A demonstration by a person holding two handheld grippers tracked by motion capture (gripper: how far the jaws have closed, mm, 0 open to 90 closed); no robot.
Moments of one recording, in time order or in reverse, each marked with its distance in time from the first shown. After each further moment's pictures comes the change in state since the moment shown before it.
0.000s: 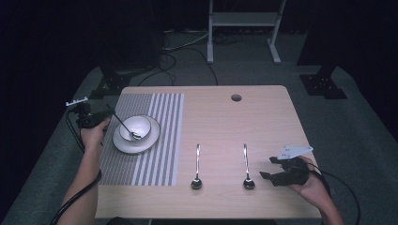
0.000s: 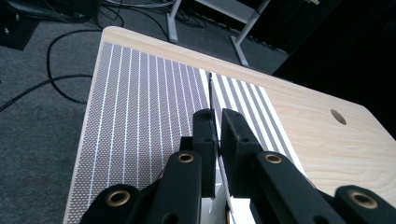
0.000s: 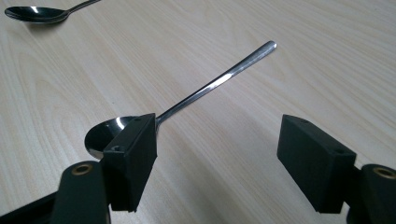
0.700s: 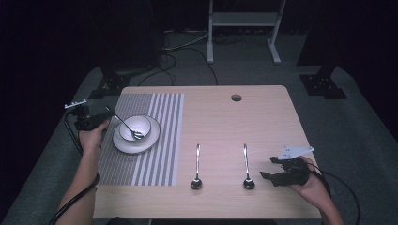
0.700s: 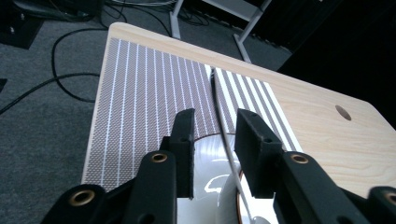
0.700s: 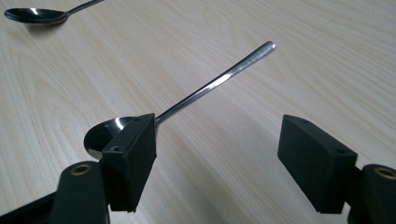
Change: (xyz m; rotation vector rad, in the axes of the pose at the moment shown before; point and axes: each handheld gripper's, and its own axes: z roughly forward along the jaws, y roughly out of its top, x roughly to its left) left arm 0.006 -0.006 -0.006 0.001 0.009 0.004; right arm 0.000 -0.002 -0.001 -0.007 -0.003 0.008
